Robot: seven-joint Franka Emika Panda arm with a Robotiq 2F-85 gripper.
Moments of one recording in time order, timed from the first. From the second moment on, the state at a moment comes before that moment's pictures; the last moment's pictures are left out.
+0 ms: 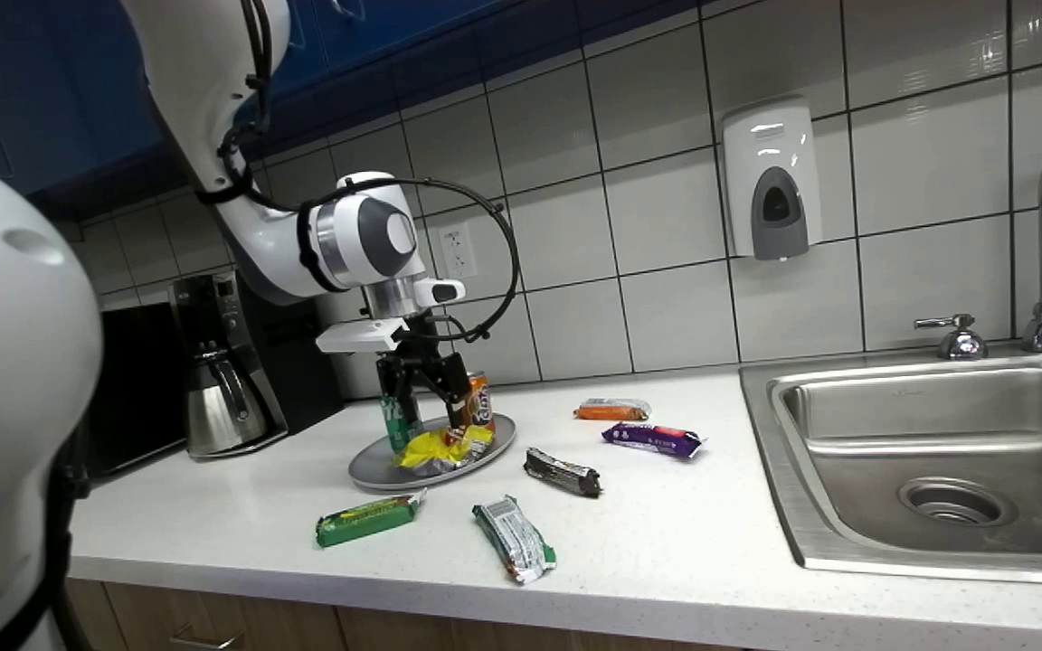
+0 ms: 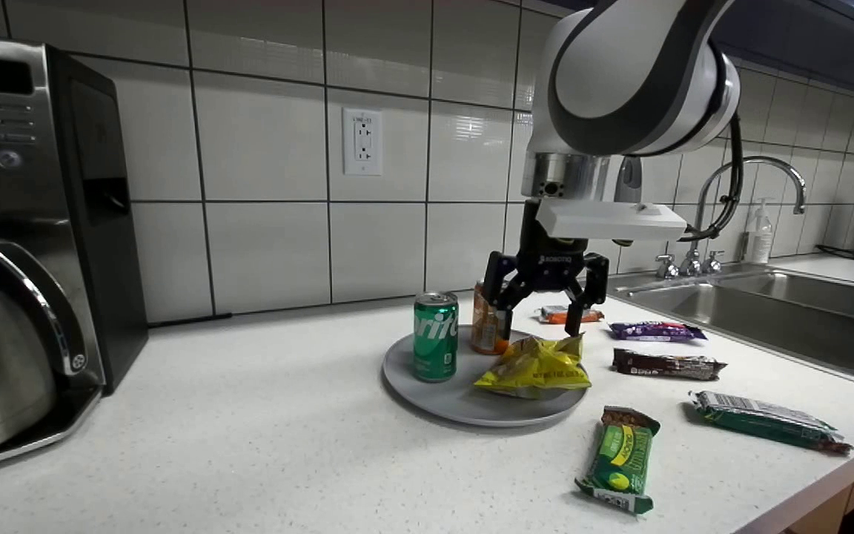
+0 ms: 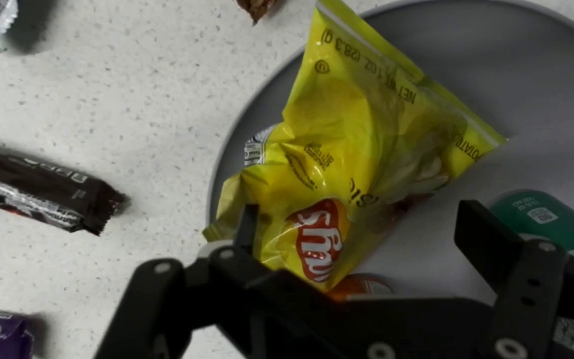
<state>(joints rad) 0.12 0.17 0.08 -2.34 -0.06 2.59 0.41</state>
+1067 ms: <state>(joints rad) 0.13 0.19 0.07 -2.32 -0.06 2.59 0.41</state>
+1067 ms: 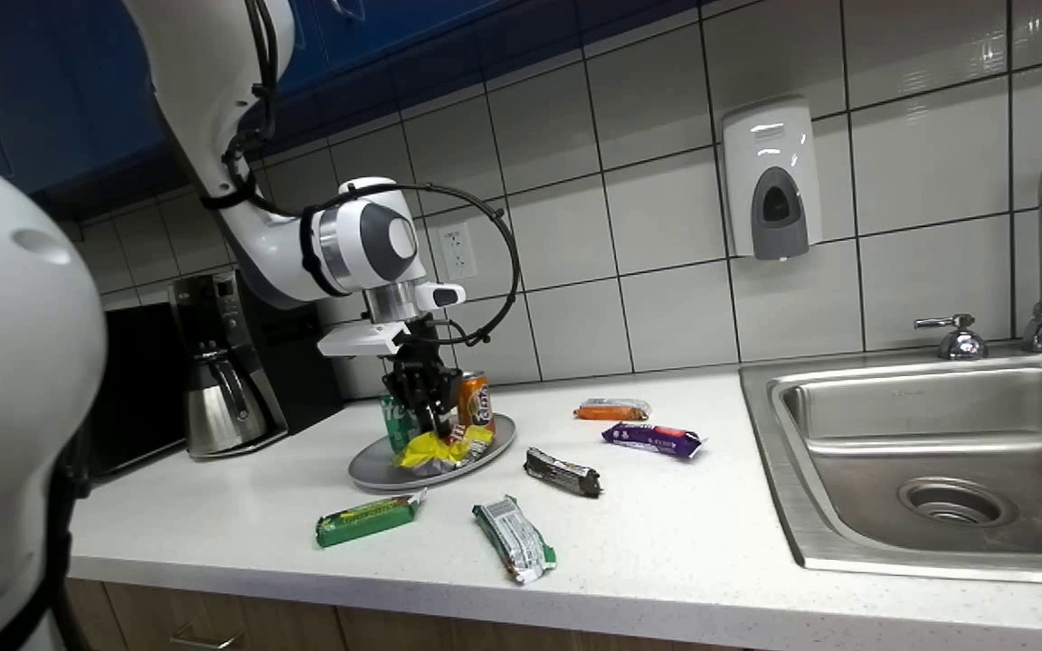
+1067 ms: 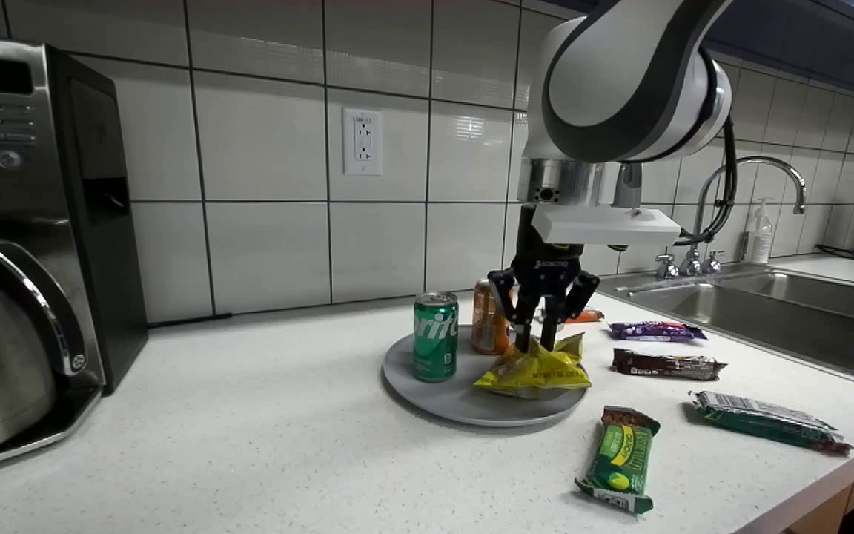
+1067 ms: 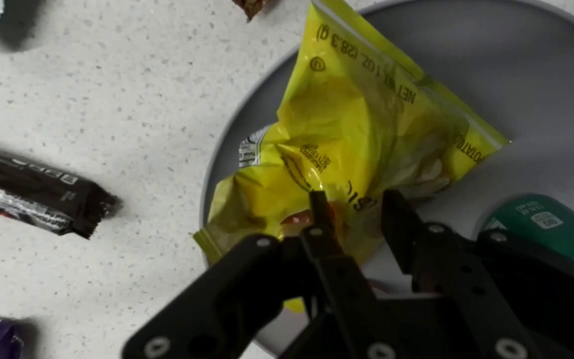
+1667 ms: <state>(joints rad) 0.13 0.20 0.06 -2.32 -0.06 2.59 0.41</state>
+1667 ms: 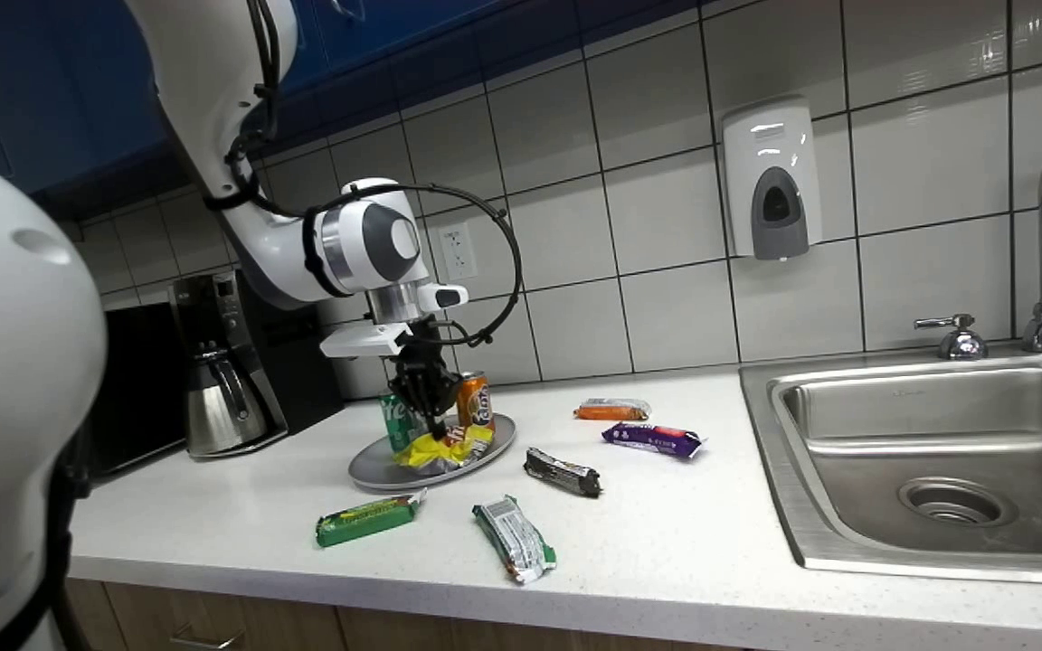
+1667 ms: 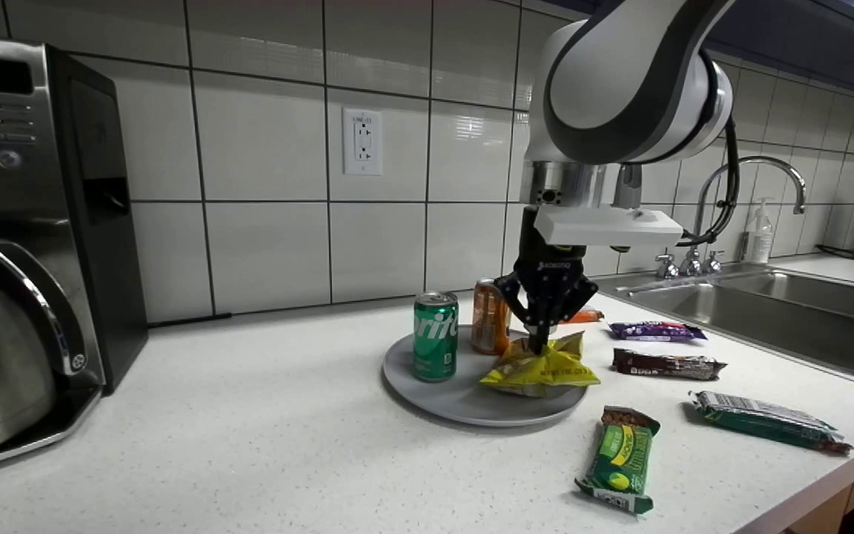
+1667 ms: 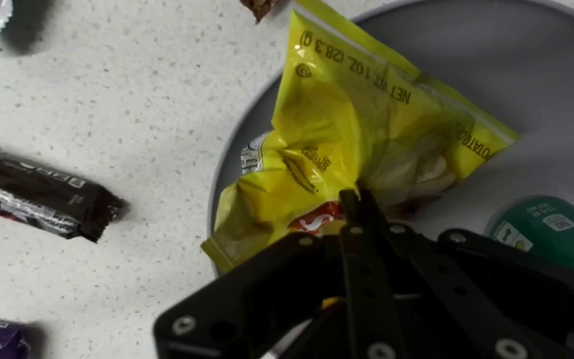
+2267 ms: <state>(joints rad) 0.13 0.05 0.08 -2.32 -0.04 2.43 0.37</state>
